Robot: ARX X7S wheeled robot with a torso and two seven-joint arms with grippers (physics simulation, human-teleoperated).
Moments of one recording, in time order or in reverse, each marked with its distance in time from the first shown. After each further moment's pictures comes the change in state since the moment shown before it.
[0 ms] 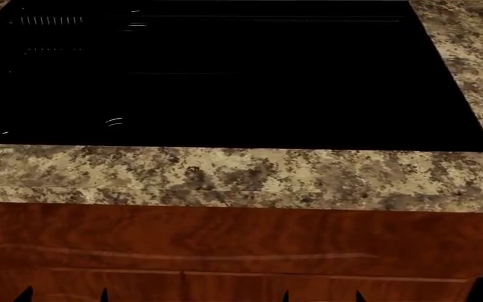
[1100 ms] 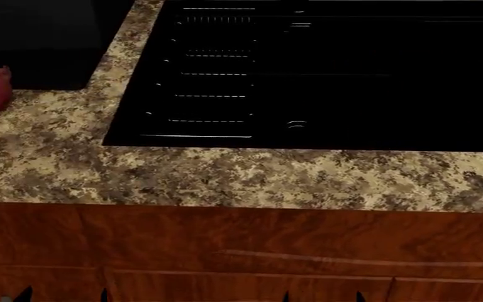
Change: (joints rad) left arm -0.005 -0.038 0.047 0.001 -0.038 0.008 -0.047; right arm 0.006 0.038 -0.047 0.004 0.033 -0.012 0.046
